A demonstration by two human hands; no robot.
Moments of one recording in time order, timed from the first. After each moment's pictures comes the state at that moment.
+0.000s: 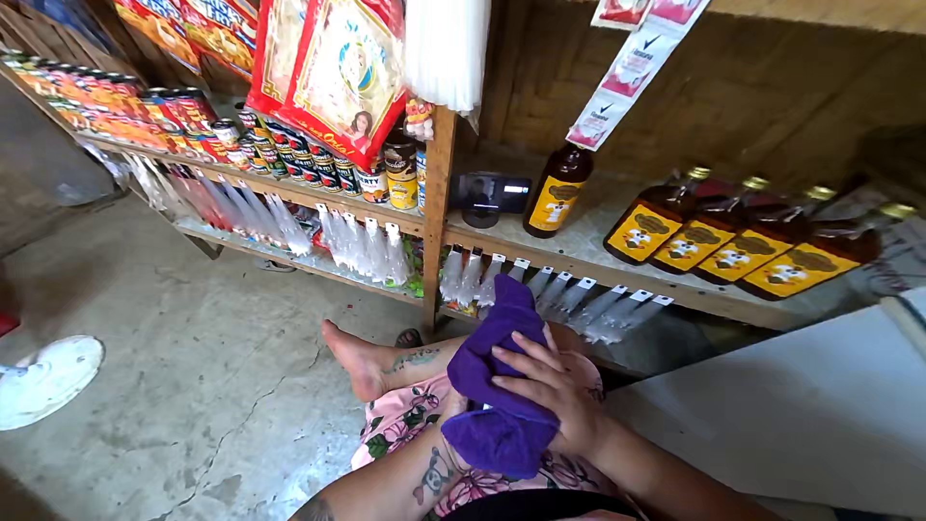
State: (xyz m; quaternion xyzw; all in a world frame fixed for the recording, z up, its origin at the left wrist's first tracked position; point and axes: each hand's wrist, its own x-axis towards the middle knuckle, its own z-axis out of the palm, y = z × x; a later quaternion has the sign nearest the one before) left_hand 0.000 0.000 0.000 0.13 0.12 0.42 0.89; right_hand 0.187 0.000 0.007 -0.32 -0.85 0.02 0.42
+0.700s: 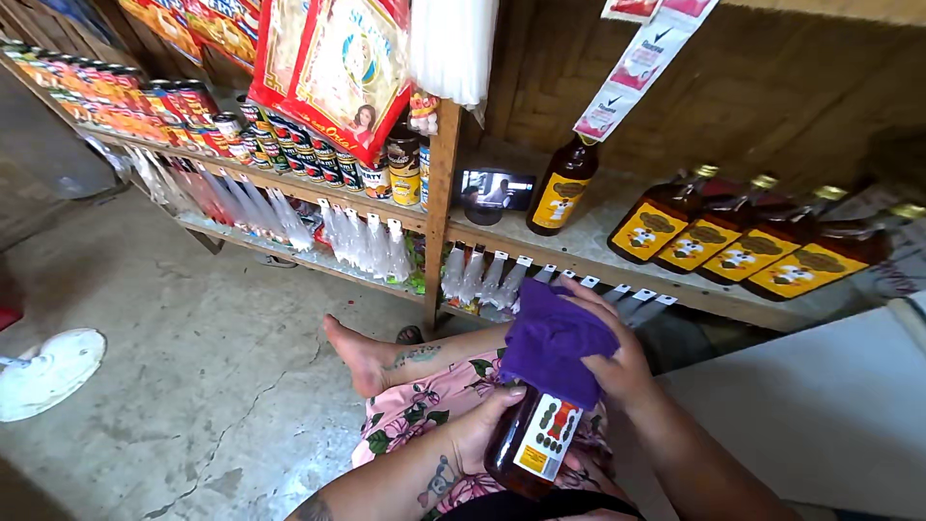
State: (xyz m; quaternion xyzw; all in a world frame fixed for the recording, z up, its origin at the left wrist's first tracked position) left_hand 0.007 0.014 -0.008 0.30 0.01 0.13 0.94; right_hand 0.236 0.018 0.037 -0.48 -0.70 0.17 0.50
